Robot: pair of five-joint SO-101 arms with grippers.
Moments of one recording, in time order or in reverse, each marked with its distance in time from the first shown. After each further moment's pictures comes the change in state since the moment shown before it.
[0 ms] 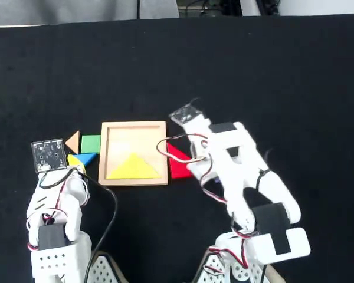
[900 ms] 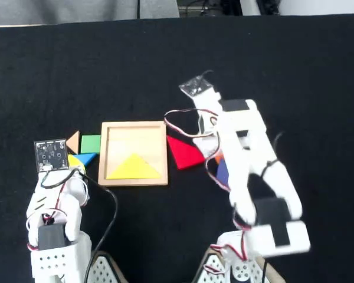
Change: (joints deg) left arm 0.0 0.0 0.0 0.0 -2.6; right arm 2.2 -0.4 -16.4 8.9 0.4
